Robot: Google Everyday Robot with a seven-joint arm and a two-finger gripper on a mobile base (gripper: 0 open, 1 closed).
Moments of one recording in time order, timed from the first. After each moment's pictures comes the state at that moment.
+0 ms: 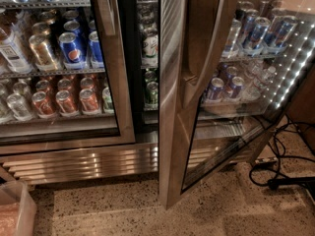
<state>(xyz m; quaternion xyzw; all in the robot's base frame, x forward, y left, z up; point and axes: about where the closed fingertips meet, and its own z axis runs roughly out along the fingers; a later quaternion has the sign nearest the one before) 0.380 0.015 1.210 -0.45 0.67 0.27 0.52</state>
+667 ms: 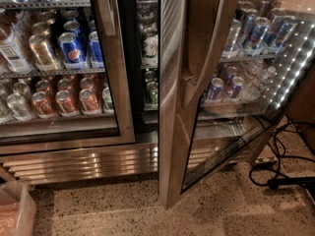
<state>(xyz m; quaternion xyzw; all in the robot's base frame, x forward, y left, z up) 0.380 0.015 1.210 -0.45 0.67 0.27 0.52</state>
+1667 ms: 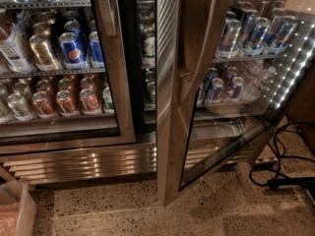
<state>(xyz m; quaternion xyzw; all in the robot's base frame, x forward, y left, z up) 0.380 0.015 1.210 -0.45 0.67 0.27 0.52</state>
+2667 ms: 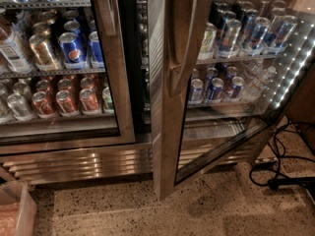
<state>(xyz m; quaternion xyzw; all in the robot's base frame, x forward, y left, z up) 0.380 0.015 1.210 -0.45 0.67 0.27 0.52</state>
